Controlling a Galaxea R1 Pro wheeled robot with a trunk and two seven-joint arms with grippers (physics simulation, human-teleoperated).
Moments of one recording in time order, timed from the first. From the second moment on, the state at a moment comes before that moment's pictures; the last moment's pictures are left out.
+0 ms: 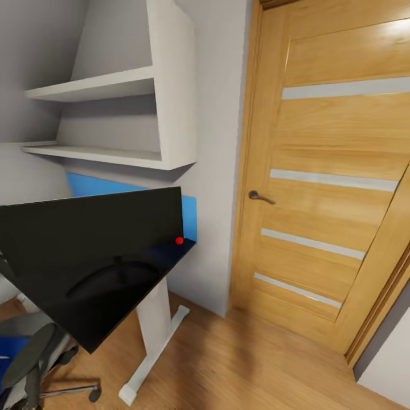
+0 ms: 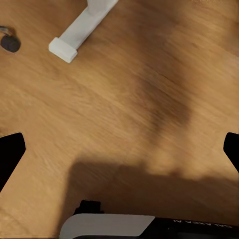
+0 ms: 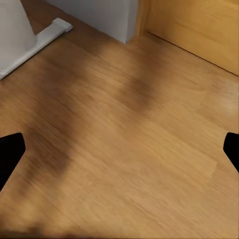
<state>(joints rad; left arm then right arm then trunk) 0.01 -0.04 0.01 -0.29 0.09 -0.48 0.01 -0.15 0.00 0.03 -0.15 0.12 -0.69 0.00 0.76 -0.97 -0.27</state>
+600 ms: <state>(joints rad) 0.01 -0.04 0.01 -0.29 0.09 -0.48 0.01 -0.15 0.00 0.03 -0.14 0.17 -0.69 0.00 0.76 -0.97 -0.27</state>
